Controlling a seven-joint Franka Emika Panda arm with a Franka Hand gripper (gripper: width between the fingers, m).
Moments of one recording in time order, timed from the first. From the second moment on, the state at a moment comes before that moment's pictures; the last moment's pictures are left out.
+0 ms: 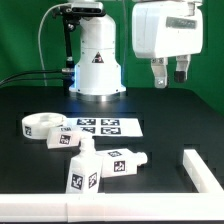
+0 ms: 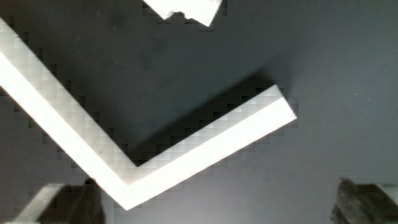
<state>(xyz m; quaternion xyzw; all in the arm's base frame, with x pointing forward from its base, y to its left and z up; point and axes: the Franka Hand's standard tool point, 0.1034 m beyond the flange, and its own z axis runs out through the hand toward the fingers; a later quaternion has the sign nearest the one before) 0.543 0.101 0.157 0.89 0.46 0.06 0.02</state>
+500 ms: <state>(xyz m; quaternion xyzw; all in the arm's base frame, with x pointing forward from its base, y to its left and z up) 0.543 0.097 0.155 0.88 0.47 0.06 0.02</state>
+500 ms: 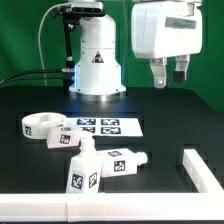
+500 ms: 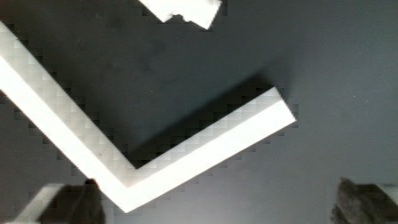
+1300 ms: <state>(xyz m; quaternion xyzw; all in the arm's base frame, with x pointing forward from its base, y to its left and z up) 0.551 0.047 0.131 0.84 0.54 0.04 0.02</state>
